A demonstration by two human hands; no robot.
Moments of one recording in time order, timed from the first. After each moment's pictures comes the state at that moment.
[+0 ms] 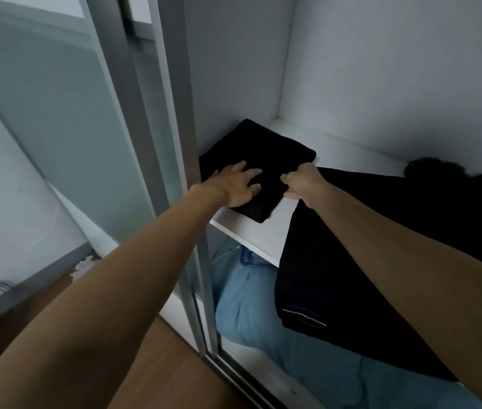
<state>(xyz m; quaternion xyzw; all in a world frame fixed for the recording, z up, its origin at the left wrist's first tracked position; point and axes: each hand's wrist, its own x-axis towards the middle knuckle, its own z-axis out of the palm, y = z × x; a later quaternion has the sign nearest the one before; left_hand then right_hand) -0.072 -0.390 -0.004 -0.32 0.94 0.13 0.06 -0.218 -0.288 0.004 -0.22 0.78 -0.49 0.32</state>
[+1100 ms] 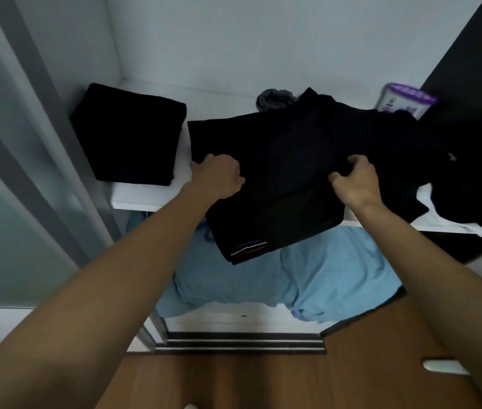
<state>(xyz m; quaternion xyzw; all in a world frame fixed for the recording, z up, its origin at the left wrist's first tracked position) -0.109 -0.245 -0.015 -0.08 0.98 0.16 0.01 -0.178 0.017 -0.007 0.03 0.93 -0.37 -0.06</state>
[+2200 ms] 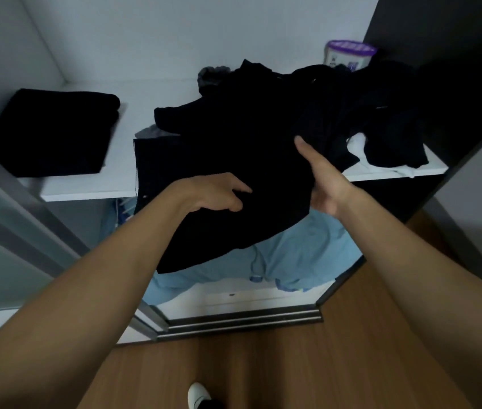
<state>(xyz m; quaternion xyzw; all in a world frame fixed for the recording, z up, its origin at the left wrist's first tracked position) -0.078 -0.099 -0.011 0.03 0.91 0.32 0.27 -0.121 0.129 -0.010 -0.01 0.63 -0.72 0.28</state>
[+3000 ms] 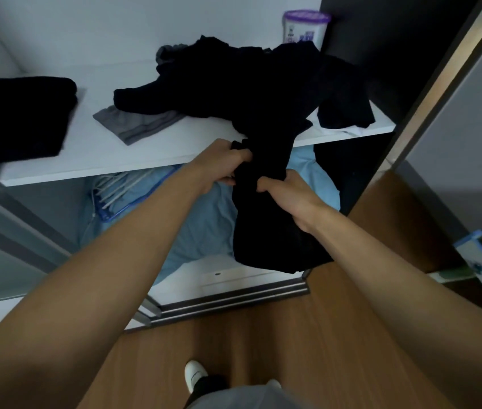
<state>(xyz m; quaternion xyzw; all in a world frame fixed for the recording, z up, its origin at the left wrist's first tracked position) -0.065 0.006 -0.017 -0.07 0.81 0.57 0.11 -0.036 0.175 -0.049 -0.01 0.76 -0.63 0.17</state>
